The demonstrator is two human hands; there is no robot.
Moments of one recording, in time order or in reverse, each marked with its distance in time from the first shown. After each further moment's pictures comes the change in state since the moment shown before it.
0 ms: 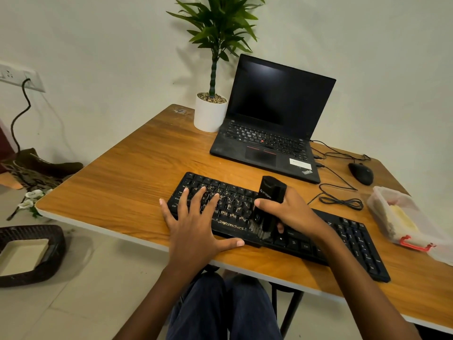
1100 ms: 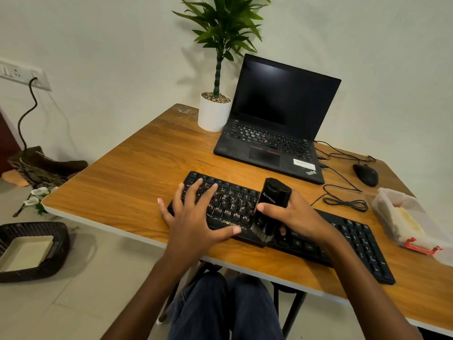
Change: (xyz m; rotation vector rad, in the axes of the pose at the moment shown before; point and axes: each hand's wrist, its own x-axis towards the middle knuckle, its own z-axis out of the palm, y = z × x) left_hand 0.004 -0.011 -0.016 -0.204 -0.021 -0.073; right_hand -0.008 -0.002 -0.003 0.032 -0.104 -0.027
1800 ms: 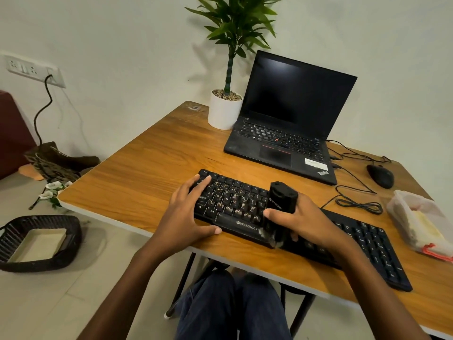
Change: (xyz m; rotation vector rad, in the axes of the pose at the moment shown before) left_hand 0.007 -0.034 -0.026 -0.336 -0.161 0.044; right_hand -0.002 -0.009 0.009 -0.052 -0.010 -0.007
